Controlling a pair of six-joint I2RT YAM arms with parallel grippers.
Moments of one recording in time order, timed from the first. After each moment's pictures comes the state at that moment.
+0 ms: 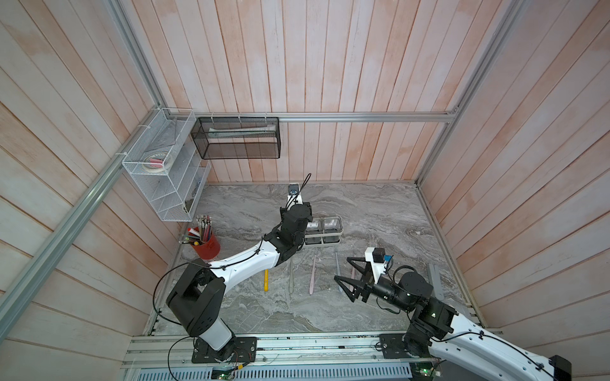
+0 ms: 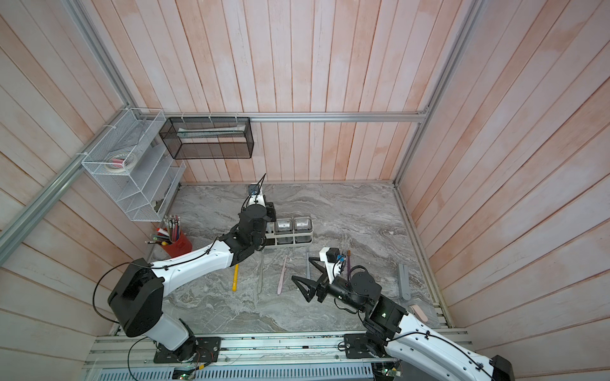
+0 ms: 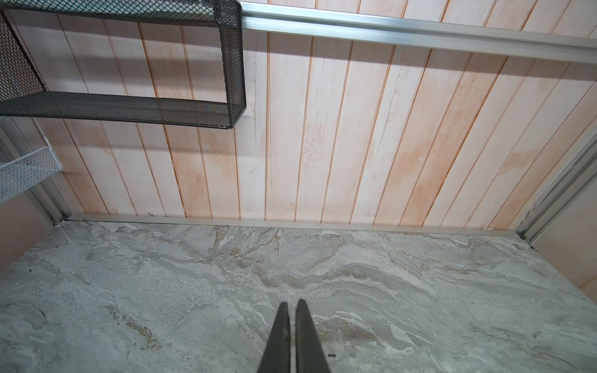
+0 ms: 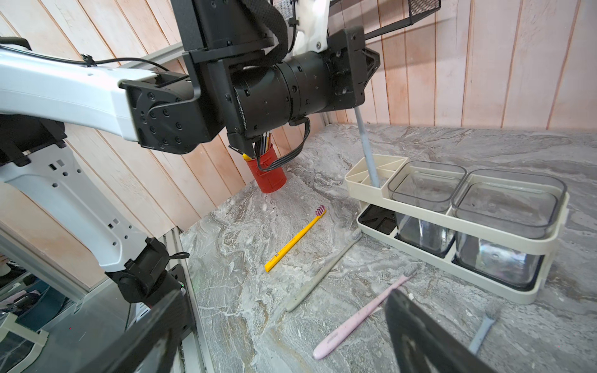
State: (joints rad) left arm -0.74 1.61 1.09 0.33 -0.69 -0.19; right arm 0.94 0.52 0.33 0.12 -0.12 0.39
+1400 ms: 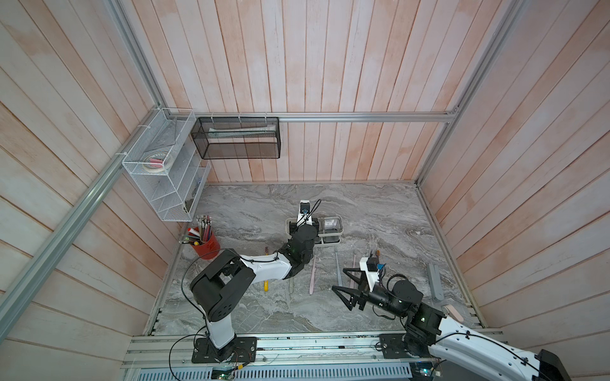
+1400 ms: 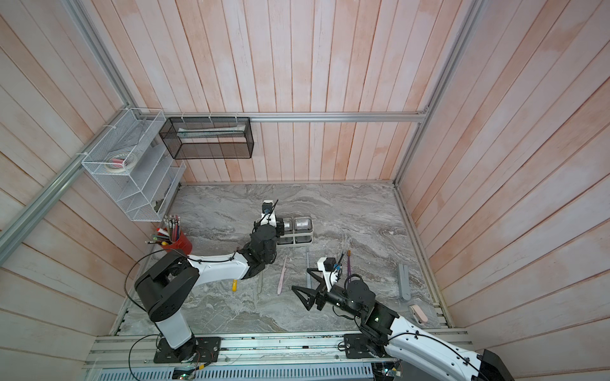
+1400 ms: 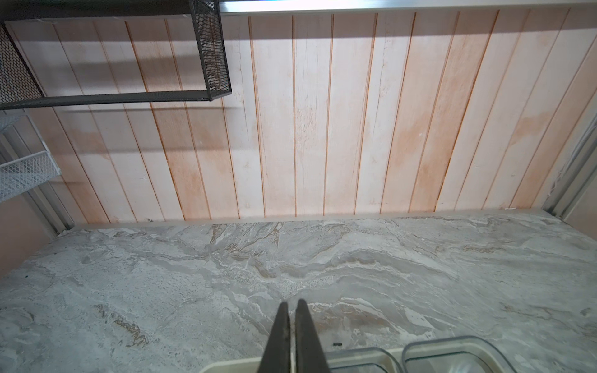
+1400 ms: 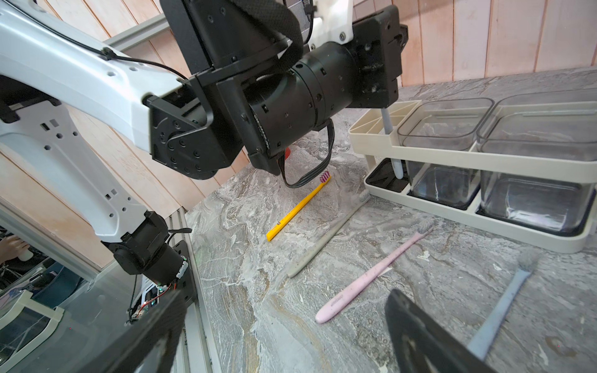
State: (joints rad) left arm -0.82 1.78 0.93 0.77 -0.80 -0.04; right arm 0.94 0.54 0.13 0.31 -0.16 0.45
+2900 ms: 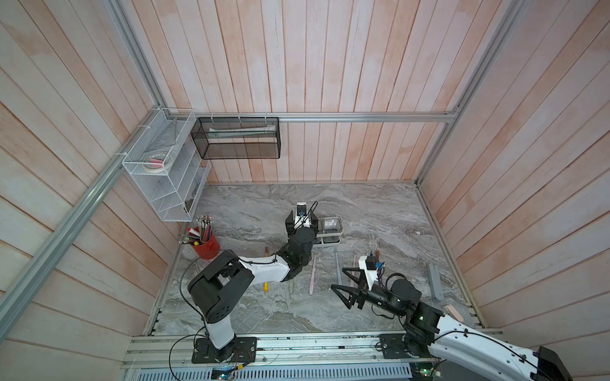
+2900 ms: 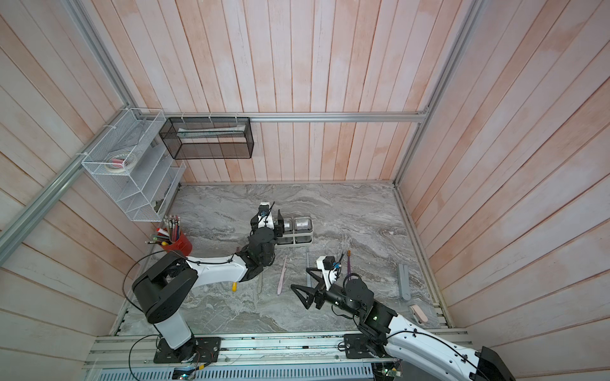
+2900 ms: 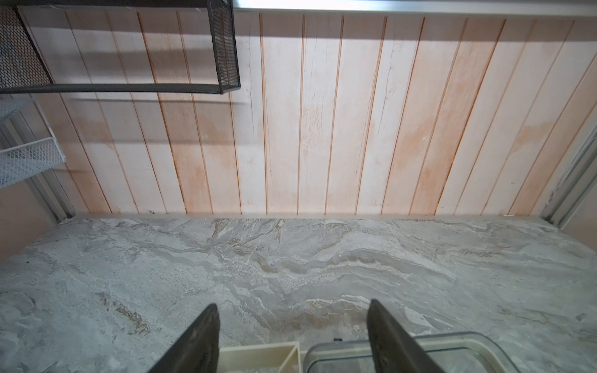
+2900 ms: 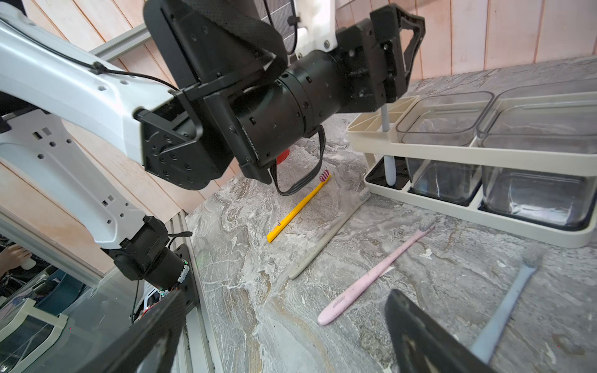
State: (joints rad) left arm -0.82 1.74 0.90 0.80 -0.80 -0.07; right arm 0.94 0.57 0.16 0.32 -0.15 0.48
